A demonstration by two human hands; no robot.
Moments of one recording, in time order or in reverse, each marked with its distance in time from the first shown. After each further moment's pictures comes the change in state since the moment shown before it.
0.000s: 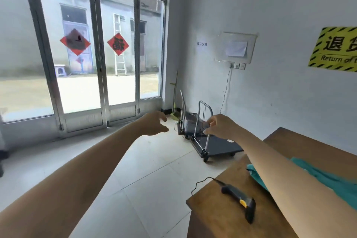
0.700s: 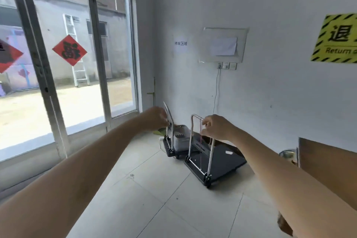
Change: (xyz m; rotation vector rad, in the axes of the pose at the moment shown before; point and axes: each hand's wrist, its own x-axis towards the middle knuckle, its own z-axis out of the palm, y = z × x) left_hand 0.492 -0.152 -0.068 0.077 -0.095 0.204; right_hand 0.471 -0.005 0.026 -0.021 0.116 0.156
